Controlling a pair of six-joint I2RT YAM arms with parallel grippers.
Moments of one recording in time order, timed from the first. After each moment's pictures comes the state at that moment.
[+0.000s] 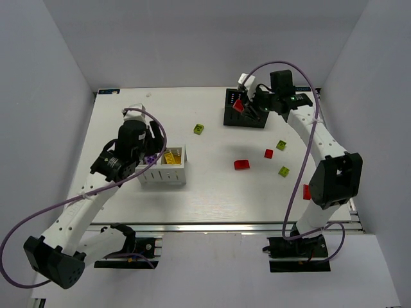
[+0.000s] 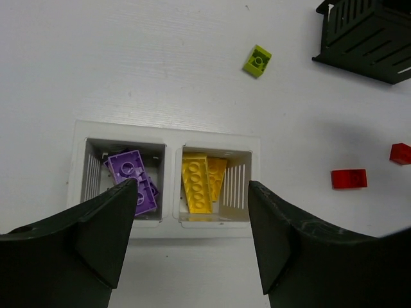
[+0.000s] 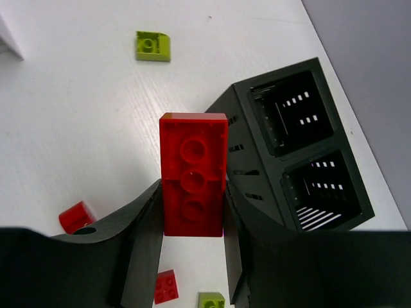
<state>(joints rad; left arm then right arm) -0.46 1.02 1.06 -0.57 -0.32 -0.45 0.28 1.71 1.62 -0.58 -0.57 -0.74</state>
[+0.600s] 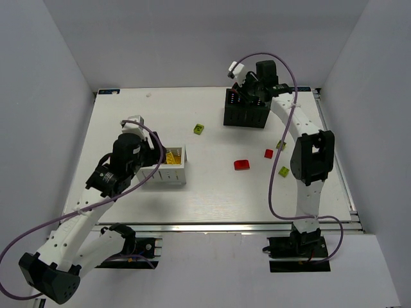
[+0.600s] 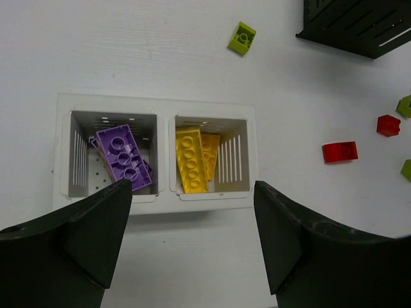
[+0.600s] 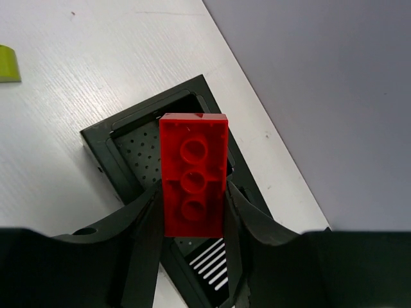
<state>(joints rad) -0.46 0.88 0.91 -0.53 -0.23 -0.44 0.30 2.07 1.94 -0.42 -0.31 -0.75</state>
